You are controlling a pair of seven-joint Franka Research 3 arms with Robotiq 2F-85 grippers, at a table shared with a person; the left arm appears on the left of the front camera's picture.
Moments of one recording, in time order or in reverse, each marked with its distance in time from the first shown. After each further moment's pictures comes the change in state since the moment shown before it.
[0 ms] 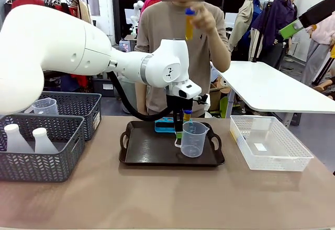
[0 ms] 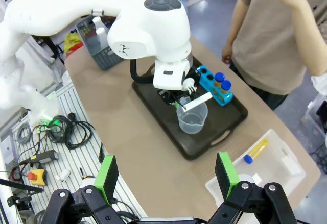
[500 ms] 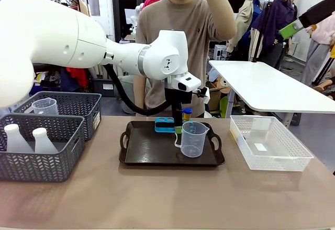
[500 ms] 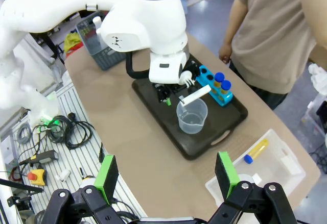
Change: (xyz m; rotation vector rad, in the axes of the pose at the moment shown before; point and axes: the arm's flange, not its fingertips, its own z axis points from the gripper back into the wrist) left arm -0.004 -0.005 0.025 0.007 0.007 0.034; right arm 0.000 0.000 0.000 0.000 0.000 0.000
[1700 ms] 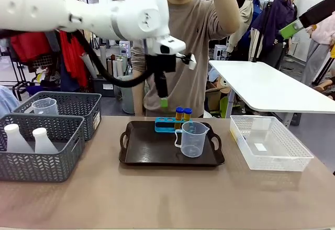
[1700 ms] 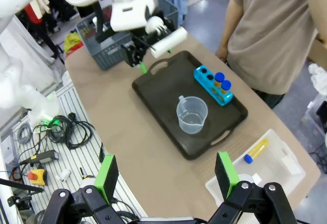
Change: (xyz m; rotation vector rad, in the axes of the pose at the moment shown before) left arm -0.064 -0.027 0.133 0.014 -0.012 0.154; right arm 0.000 0.000 0.000 0.000 0.001 0.000
